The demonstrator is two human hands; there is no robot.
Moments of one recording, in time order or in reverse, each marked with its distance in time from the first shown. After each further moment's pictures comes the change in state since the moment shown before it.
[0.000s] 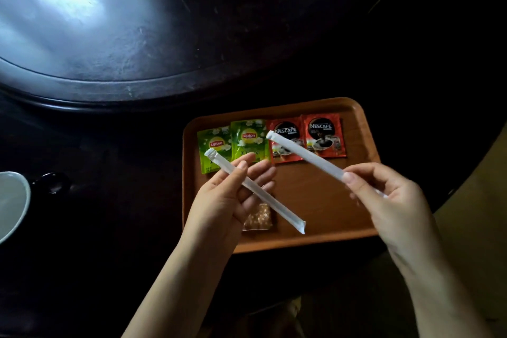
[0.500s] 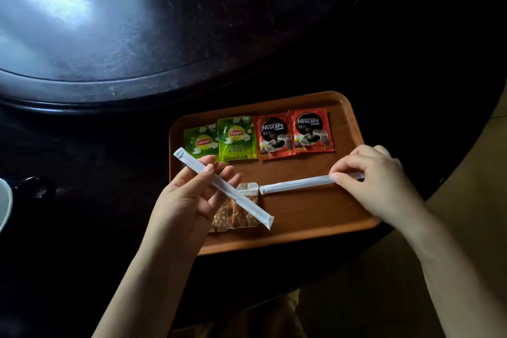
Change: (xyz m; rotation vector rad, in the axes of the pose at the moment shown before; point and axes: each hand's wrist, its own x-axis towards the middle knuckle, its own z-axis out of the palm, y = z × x) left_hand 0.002 0.010 -0.016 -0.010 0.097 0.080; right_hand 0.041 0.022 -0.018 -0.758 -0.171 -0.183
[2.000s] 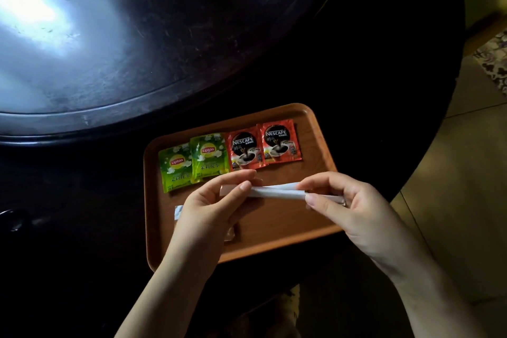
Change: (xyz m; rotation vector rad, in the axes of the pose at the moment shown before) left_hand -0.019 -0.033 0.049 0.350 -0.208 0.061; right_hand -0.047 -0.014 -0.030 0.924 -0.133 0.120
